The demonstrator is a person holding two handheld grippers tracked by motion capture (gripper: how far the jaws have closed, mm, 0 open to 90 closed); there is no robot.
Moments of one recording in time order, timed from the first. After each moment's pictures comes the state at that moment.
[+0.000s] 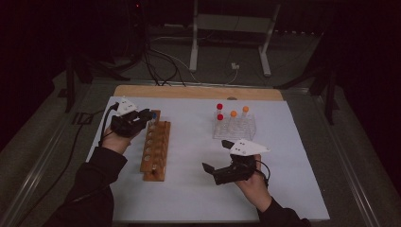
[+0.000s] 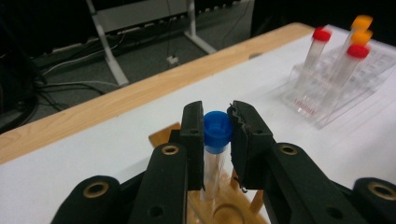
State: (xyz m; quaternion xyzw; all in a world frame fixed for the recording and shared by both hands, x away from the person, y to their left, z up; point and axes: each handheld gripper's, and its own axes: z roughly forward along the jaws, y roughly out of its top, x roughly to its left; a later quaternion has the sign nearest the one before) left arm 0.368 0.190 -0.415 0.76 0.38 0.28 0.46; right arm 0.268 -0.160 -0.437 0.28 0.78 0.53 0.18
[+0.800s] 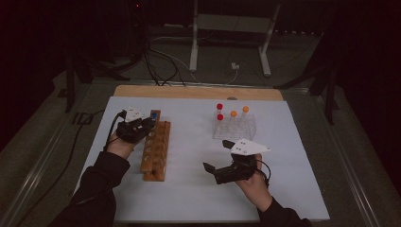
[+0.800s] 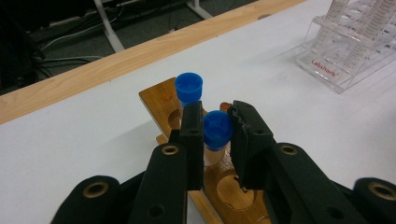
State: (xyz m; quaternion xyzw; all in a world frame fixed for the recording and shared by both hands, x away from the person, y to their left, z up) left arm 0.376 0.185 -0.445 0.78 0.39 0.26 0.41; right arm 0.270 -0.163 -0.438 0.29 0.78 0.53 0.17
